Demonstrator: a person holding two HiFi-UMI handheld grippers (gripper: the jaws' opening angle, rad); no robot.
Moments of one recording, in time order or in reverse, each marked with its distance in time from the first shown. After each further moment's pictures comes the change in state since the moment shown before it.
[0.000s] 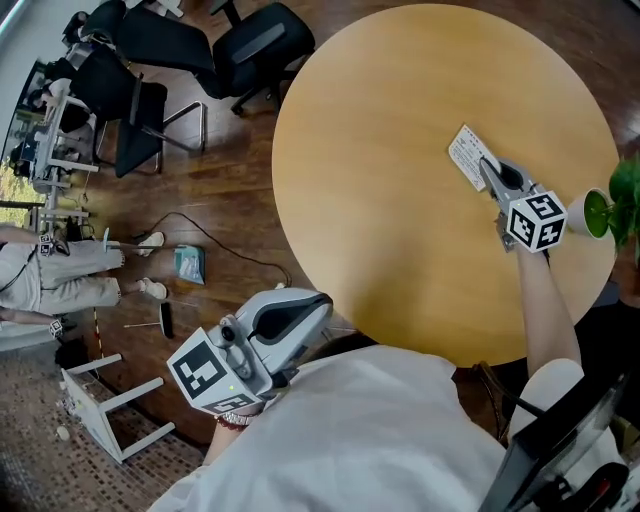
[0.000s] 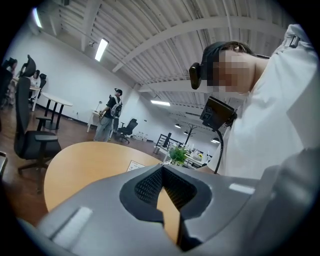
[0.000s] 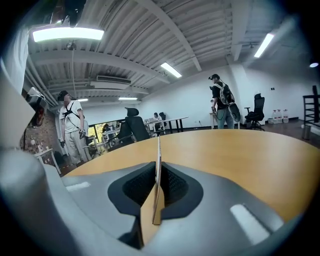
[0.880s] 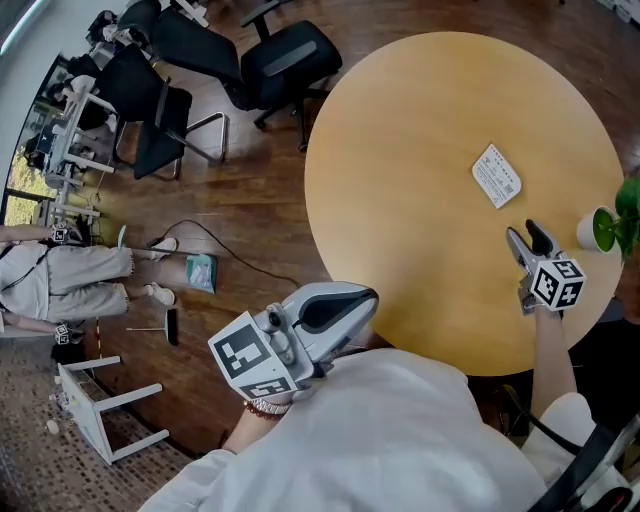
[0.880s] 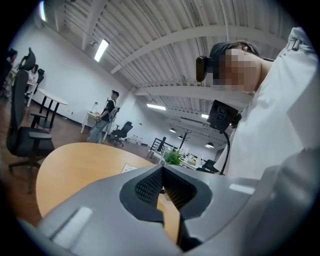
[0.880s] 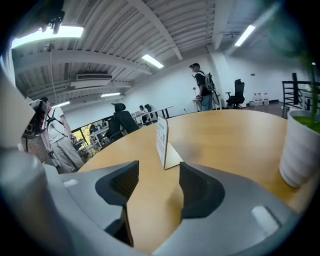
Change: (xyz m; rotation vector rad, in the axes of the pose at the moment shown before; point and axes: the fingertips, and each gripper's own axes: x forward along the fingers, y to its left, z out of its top) left arm -0.009 -0.008 -0.003 -0.012 -0.046 -0.076; right arm -0.082 0.025 -0.060 0.186 0.103 -0.140
